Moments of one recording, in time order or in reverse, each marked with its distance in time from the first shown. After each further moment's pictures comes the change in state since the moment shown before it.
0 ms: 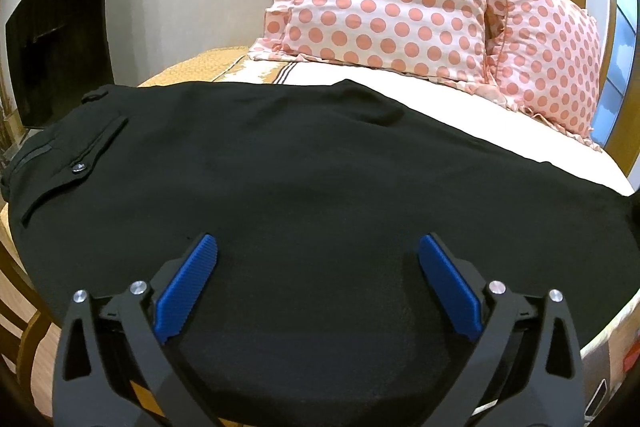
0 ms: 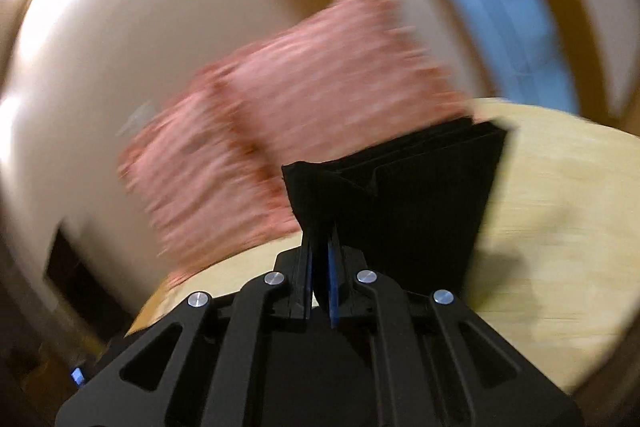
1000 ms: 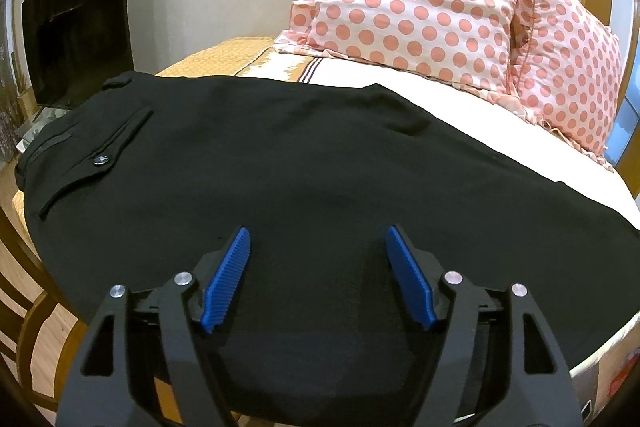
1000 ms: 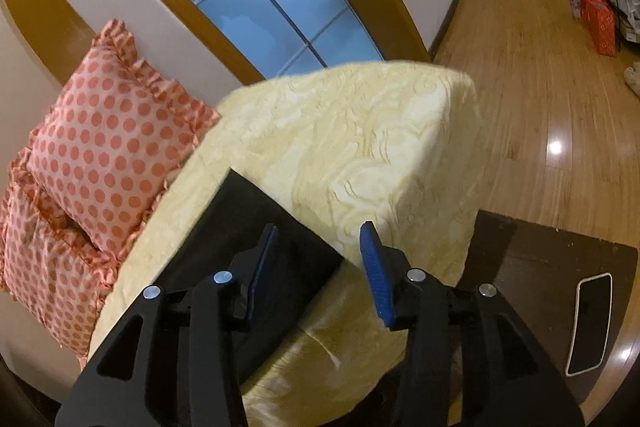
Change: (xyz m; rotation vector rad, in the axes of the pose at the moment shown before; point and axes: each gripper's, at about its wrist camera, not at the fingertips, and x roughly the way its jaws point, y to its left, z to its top) left arm -0.002 0.010 0.009 -0.067 0.040 0.055; right arm -0.098 -0.204 -0.038 0.433 -0.055 -0.650
